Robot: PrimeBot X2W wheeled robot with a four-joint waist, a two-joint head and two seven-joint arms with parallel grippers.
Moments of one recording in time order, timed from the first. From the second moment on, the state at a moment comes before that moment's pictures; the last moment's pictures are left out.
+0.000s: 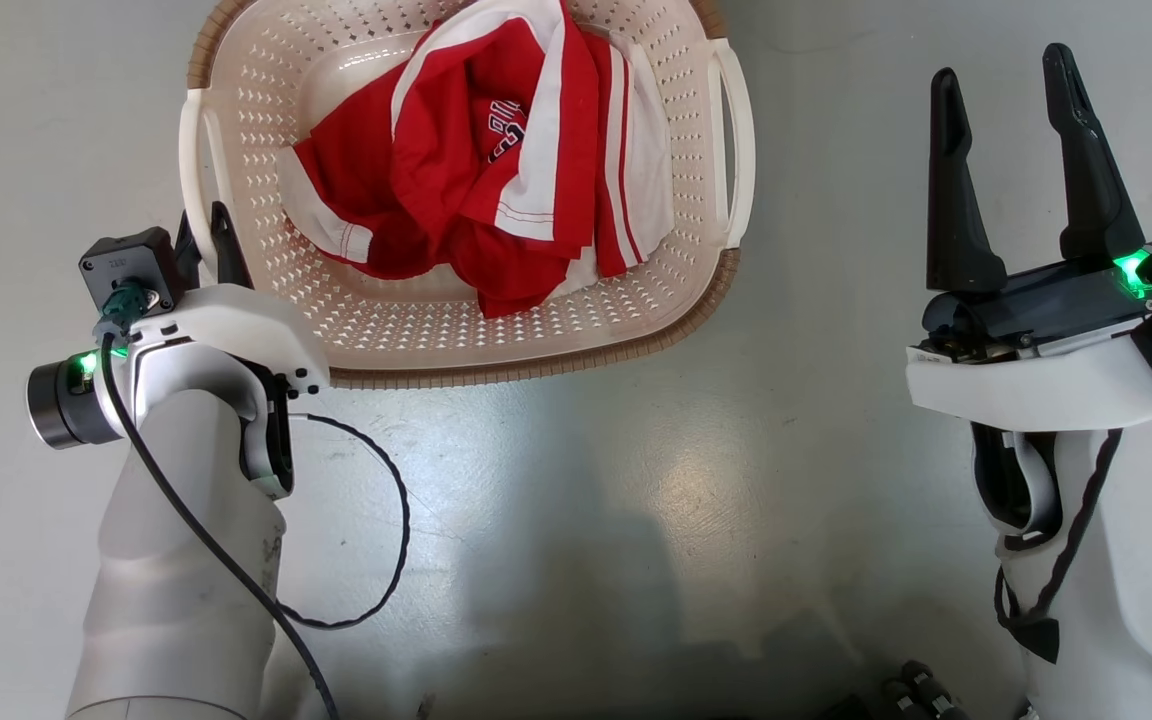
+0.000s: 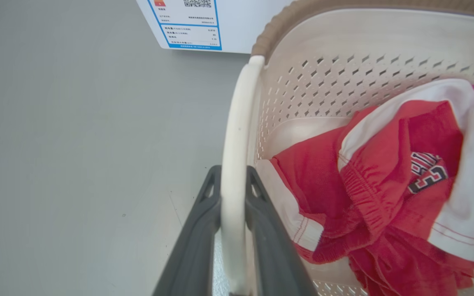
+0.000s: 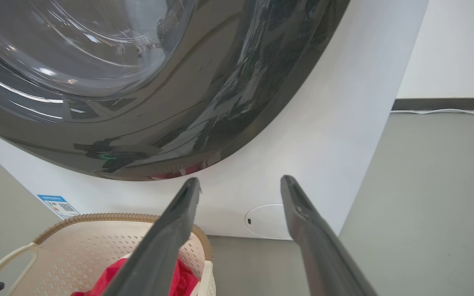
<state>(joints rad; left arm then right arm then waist) -0.75 0.05 0.11 0.83 -0.11 0.15 -0.26 -0.48 -0.06 -0.01 0.01 0.07 0.12 -0.26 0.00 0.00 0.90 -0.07</state>
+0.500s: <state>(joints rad) -0.74 0.04 0.12 0.83 -0.10 0.15 -0.26 -0.48 -0.06 -0.01 0.02 0.08 0.12 -0.26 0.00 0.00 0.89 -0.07</state>
